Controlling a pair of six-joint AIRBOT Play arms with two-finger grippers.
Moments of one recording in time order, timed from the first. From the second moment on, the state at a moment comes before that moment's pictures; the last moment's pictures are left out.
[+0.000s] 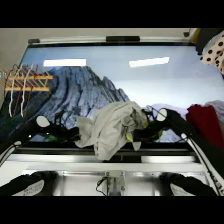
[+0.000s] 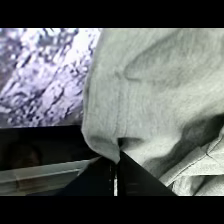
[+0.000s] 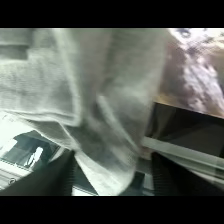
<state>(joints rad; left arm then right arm) -0.17 -1.19 0.57 0.96 -0.98 -1.61 0.29 -1.30 0.73 -1.11 1.18 1.56</state>
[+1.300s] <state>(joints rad) 0.23 -0.83 2.05 1.19 -0.97 -1.56 0.36 -0.63 1.79 -2.19 1.50 1.58</state>
